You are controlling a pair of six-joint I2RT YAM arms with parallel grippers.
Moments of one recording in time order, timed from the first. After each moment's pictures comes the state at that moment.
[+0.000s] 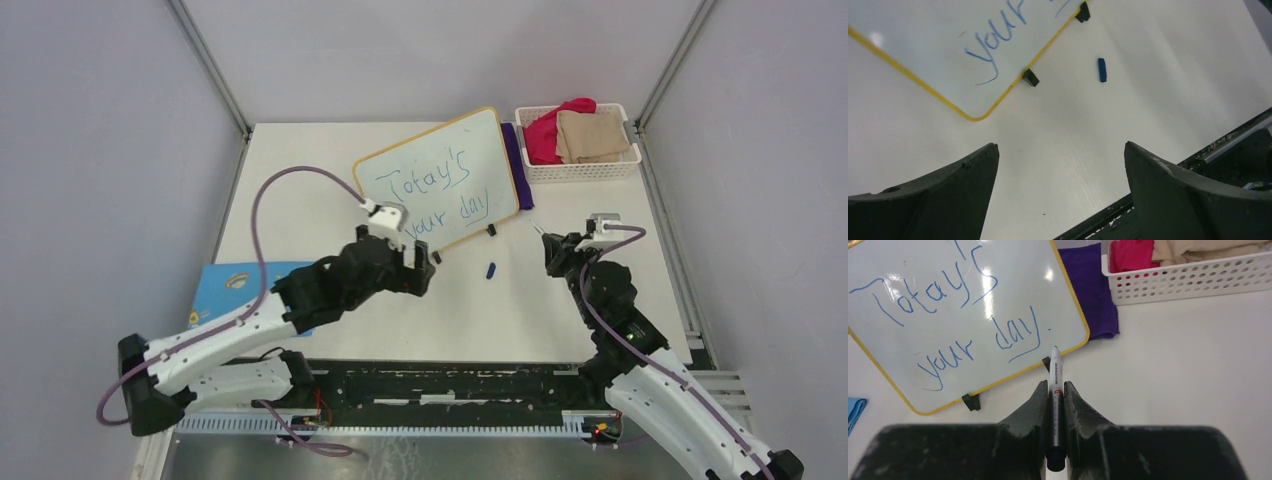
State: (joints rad) left arm -0.93 0.90 0.83 -0.43 -0.33 -0.50; right arm 0.55 0.52 0.41 -0.01 0.35 0.31
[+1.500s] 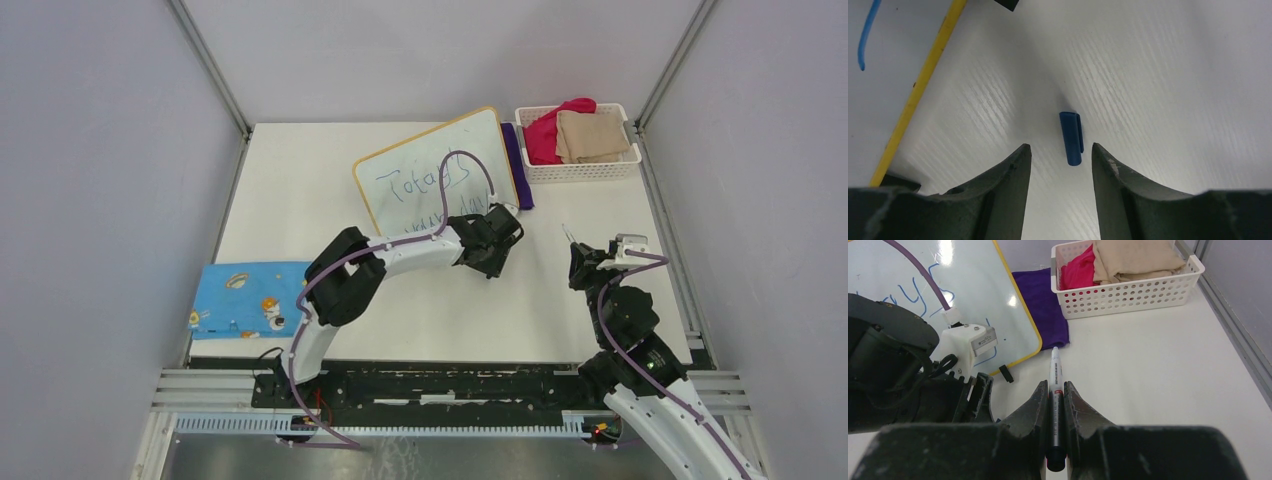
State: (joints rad) left arm -1.01 2.12 1.60 -0.50 -0.18 -0.46; right arm 0.55 0.23 0.37 -0.18 0.52 0.18
